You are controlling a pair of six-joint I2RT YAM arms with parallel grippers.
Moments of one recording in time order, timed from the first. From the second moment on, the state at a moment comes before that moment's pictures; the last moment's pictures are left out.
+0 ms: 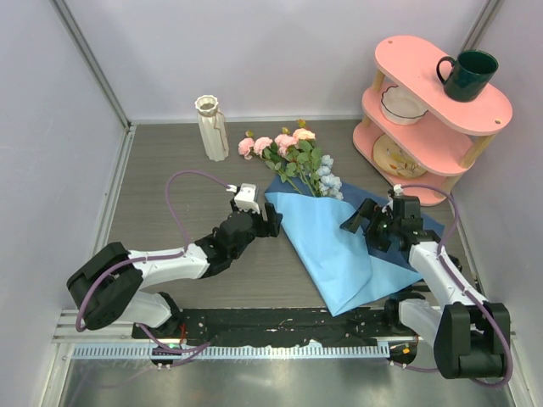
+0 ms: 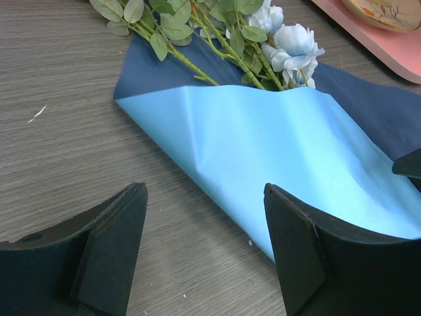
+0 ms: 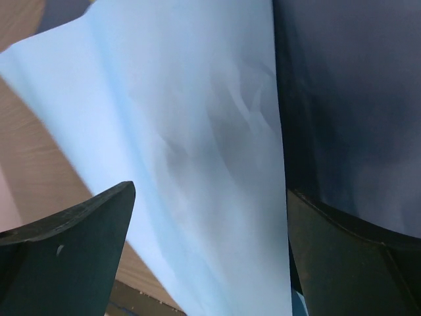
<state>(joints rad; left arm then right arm) -0.90 1.36 0.54 0.53 -0.41 -0.46 0.01 1.02 0.49 -0.33 -0.35 0.58</state>
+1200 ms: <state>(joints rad) -0.90 0.65 0.72 -0.06 -0.41 -0.49 0.99 1.15 0.80 -0.11 0.01 0.81</state>
